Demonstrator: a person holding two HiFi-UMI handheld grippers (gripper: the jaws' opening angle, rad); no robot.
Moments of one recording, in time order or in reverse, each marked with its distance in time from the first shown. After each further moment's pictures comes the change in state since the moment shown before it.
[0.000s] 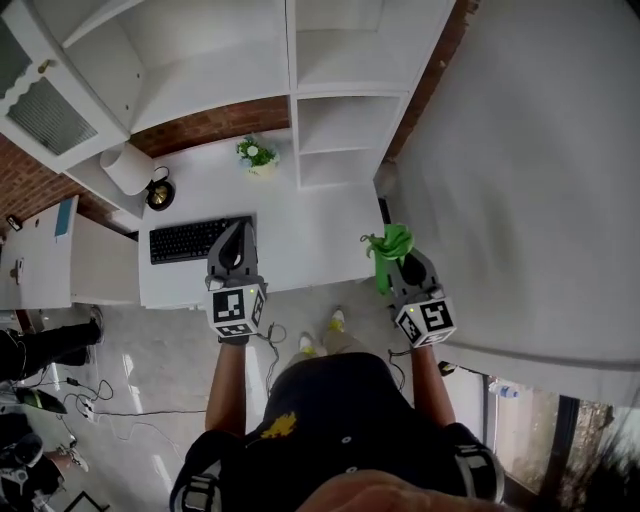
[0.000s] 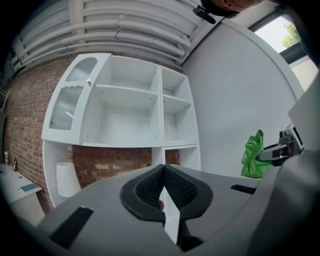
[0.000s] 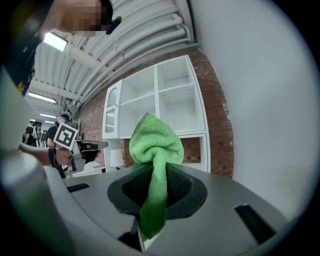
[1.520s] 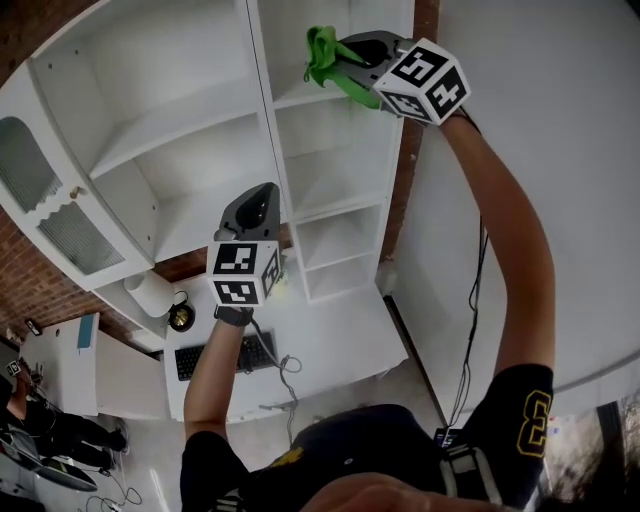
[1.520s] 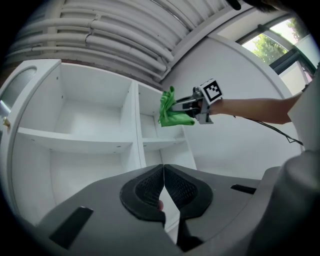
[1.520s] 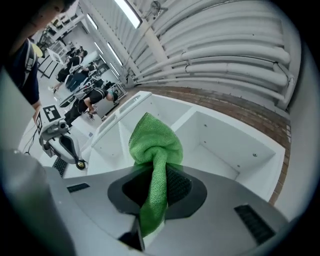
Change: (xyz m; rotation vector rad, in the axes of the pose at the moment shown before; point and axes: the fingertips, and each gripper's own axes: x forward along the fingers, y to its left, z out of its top) left arm 0.162 -0.007 0.272 0.148 -0.208 -0.258; right arm 0.238 -0.028 0.507 -0.914 -0.188 0.241
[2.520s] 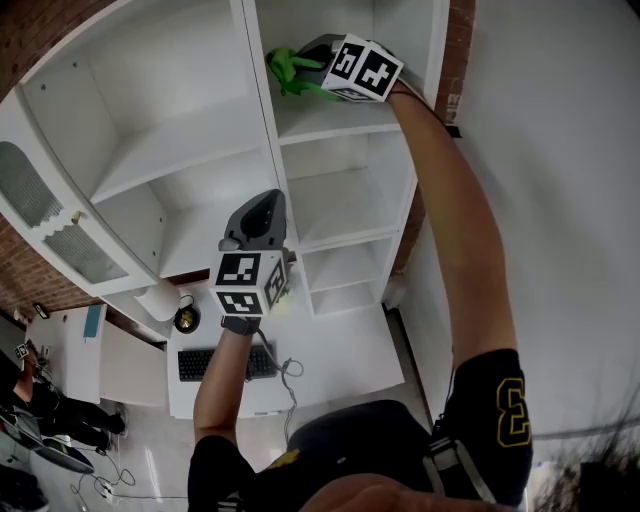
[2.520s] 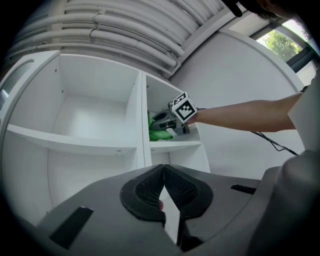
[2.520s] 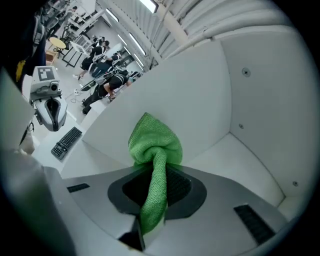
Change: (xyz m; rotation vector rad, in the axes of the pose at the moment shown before) left arm 0.070 0.024 0.025 -0.052 0.013 0.077; right arm 0.157 -0.051 -0.060 -0.200 0.064 0.234
